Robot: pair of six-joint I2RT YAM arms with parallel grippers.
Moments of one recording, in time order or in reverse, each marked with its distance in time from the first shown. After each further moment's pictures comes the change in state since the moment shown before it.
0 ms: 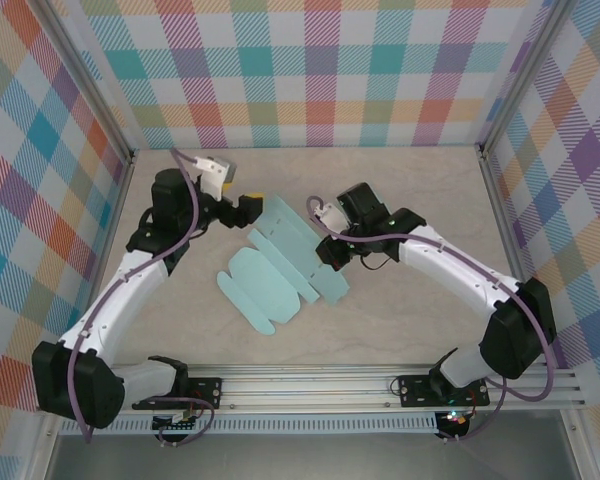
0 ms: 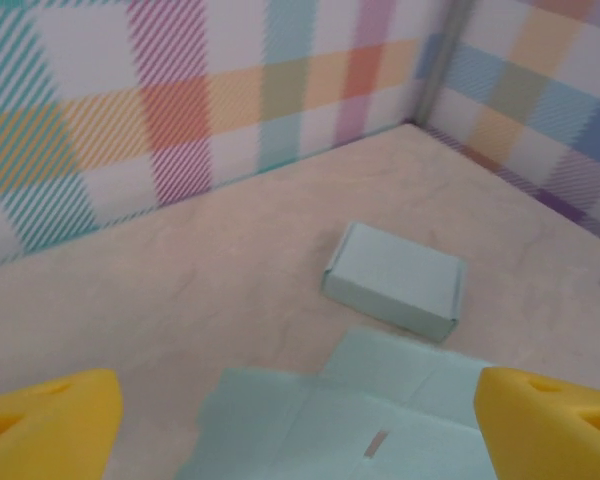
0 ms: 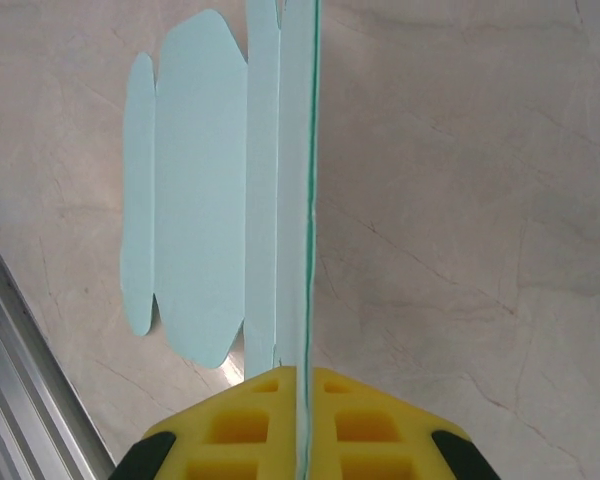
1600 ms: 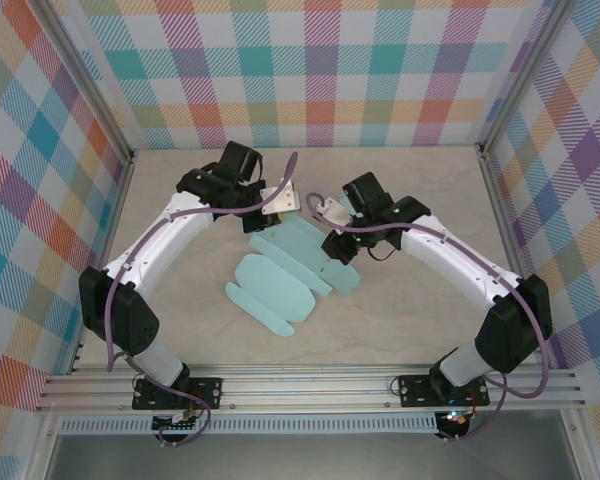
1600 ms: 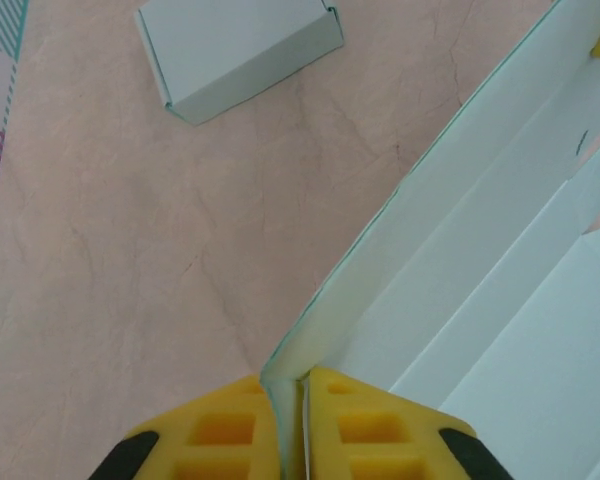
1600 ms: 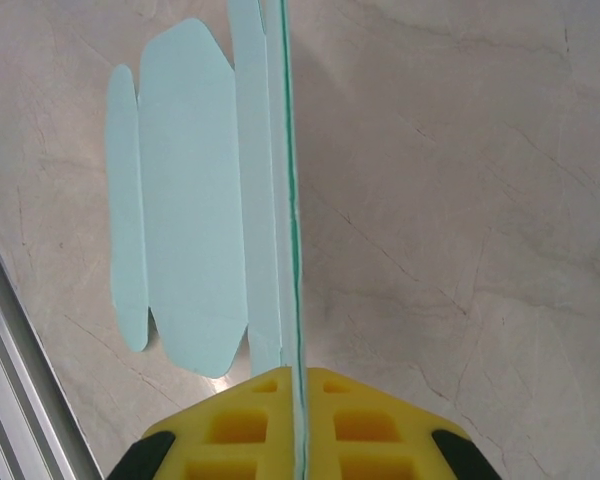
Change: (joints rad) left arm -0.221 0.414 0.528 -0.769 -0.172 0.889; right arm -0.063 0.034 0.082 -0.102 -0.025 -0.173
